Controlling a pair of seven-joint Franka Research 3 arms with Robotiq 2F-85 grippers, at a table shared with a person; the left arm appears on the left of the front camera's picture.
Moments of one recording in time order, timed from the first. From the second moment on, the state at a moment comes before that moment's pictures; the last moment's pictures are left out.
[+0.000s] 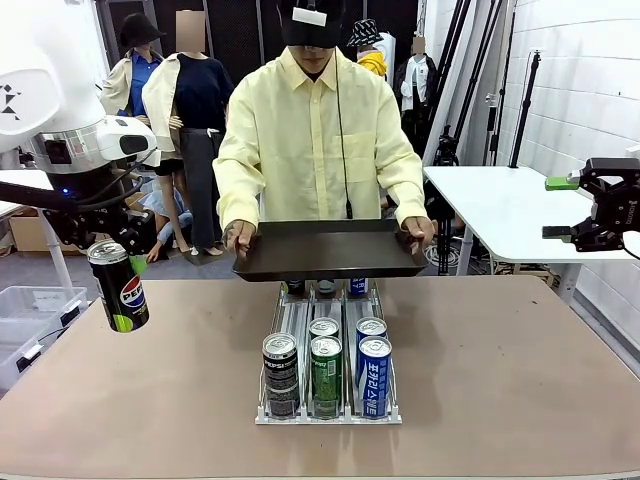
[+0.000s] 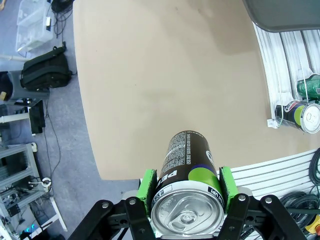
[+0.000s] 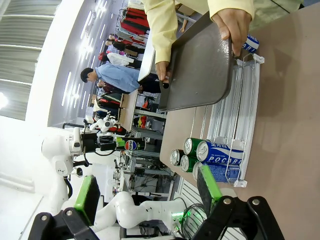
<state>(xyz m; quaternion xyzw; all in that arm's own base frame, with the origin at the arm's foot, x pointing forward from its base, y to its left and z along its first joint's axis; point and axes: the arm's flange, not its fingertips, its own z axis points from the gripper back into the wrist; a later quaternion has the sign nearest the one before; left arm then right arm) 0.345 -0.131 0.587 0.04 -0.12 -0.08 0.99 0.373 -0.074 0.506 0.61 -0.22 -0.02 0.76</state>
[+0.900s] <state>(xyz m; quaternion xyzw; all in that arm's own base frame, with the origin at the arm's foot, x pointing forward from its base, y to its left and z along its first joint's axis) 0.345 -0.131 0.587 0.04 -0.12 -0.08 0.99 0.373 -0.074 0.506 0.61 -0.22 -0.02 0.76</state>
